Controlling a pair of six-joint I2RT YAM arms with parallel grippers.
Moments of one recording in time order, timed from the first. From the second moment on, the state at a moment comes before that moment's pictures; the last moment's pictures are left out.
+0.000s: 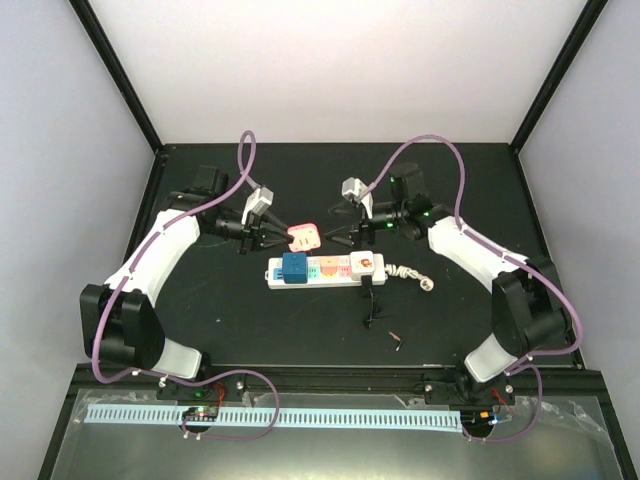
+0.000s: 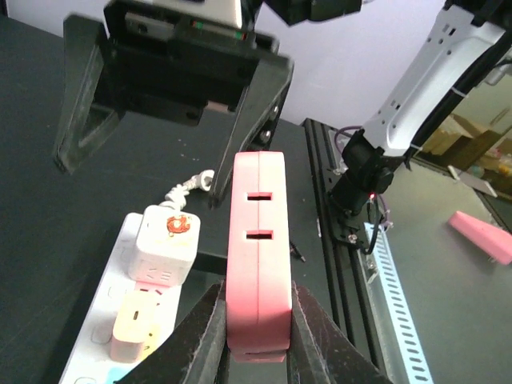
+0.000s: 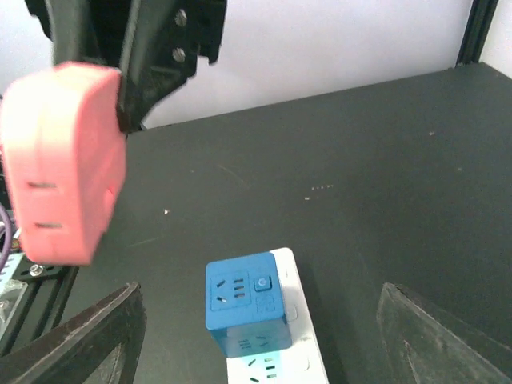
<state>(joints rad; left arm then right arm) -0.17 1.44 1.19 -0.91 1.29 0.78 0.46 1.59 1.12 -0.10 -1.00 -0.33</state>
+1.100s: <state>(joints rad) -0.16 1.35 1.05 -0.52 1.35 0.44 0.59 1.61 1.02 0.19 -0.90 -0.12</state>
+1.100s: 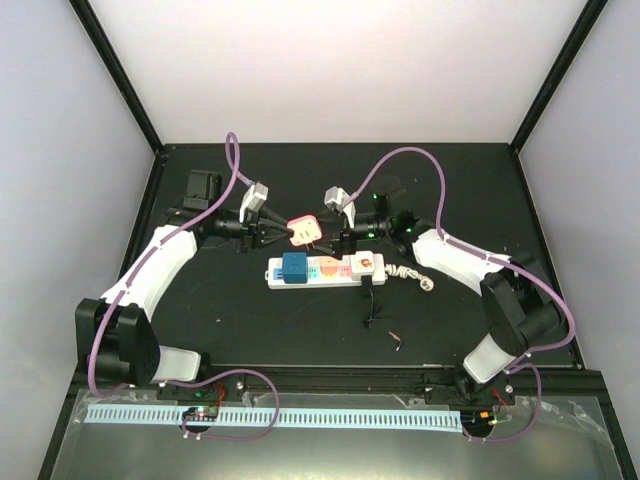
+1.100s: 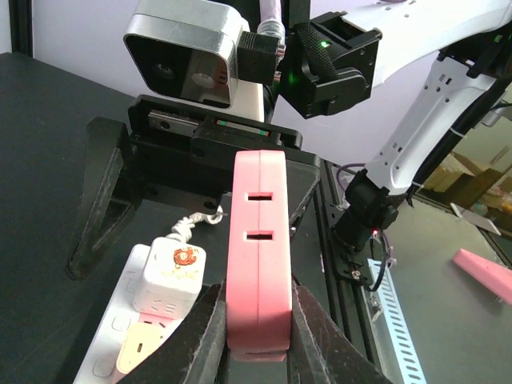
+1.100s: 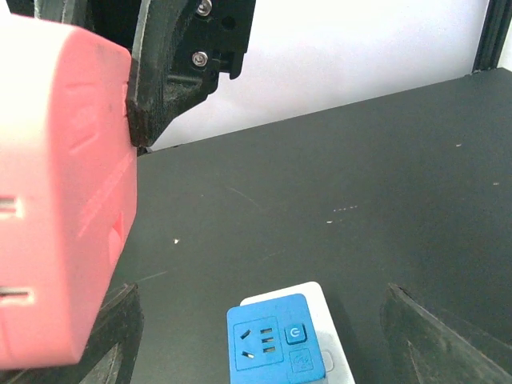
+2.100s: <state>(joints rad) -0.17 1.35 1.01 -0.47 1.32 0.46 0.59 1.61 1.03 0.10 -0.90 -0.12</state>
